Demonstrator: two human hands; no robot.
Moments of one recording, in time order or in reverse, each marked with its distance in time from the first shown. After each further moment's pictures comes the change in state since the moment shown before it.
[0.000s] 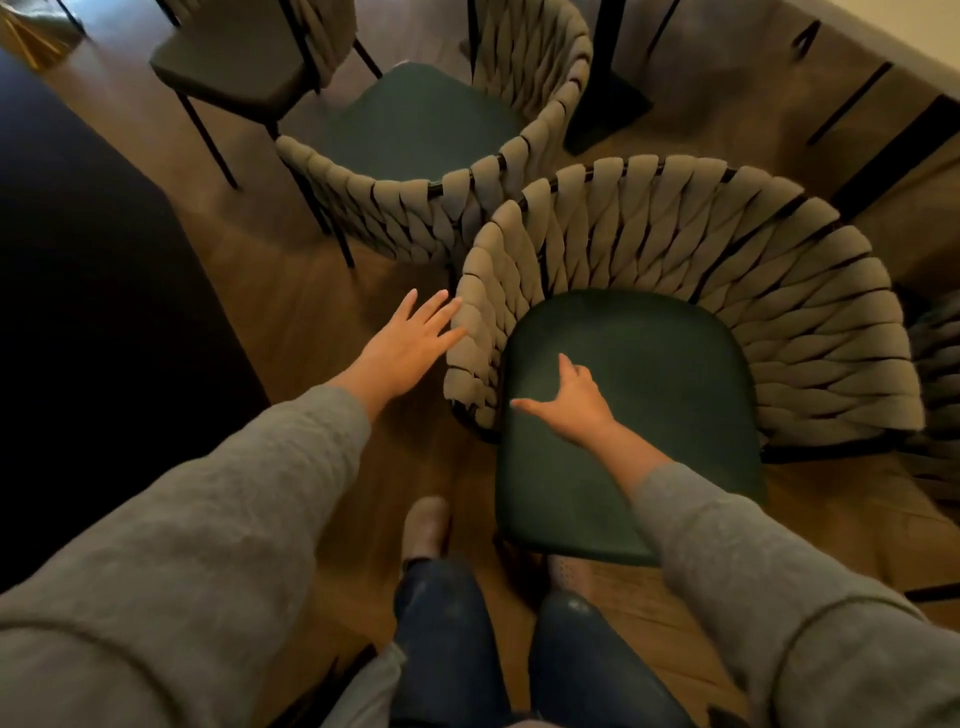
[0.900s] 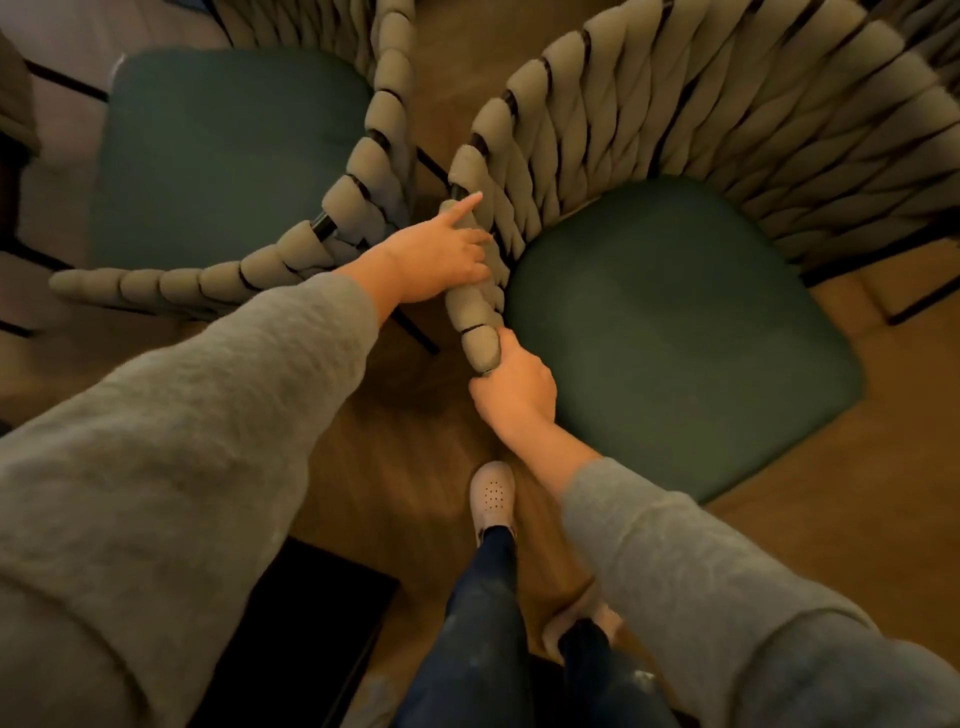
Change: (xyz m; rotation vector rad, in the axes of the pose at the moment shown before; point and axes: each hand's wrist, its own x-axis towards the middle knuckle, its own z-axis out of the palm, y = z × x) left_hand 0.237 -0.092 -0.015 0.583 0.181 0.938; right_hand 0.108 -0.144 0.071 0.381 0.392 0.481
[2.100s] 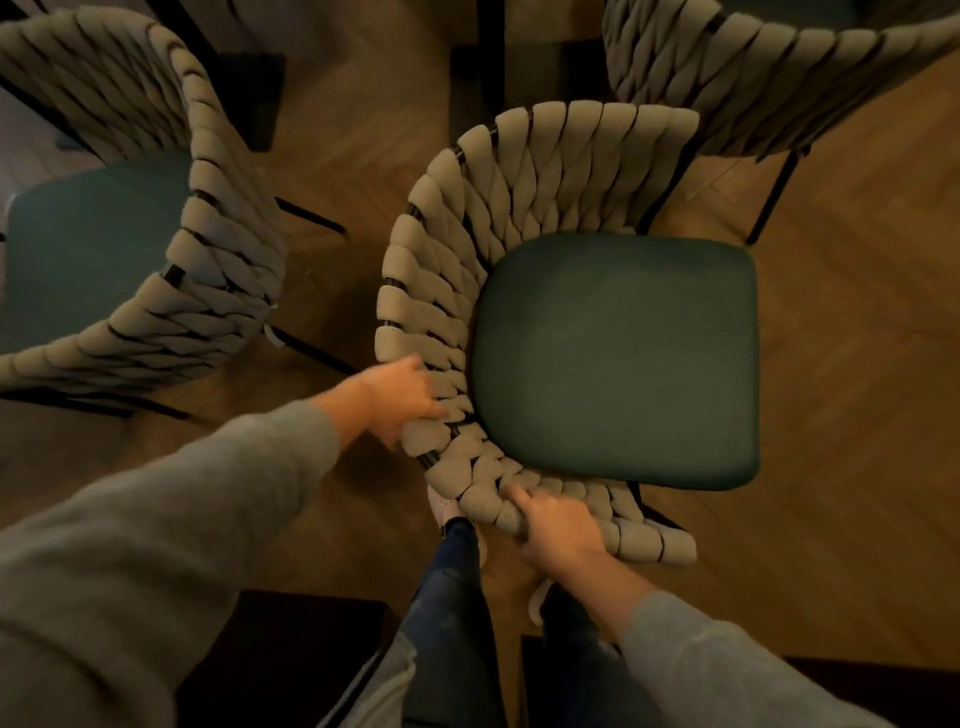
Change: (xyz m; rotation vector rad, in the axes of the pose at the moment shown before) left_hand 0.015 0.208 -0.119 -0.070 -0.264 0.314; right_hand -0.191 0.267 -0.028 -0.359 -0.172 -0.153
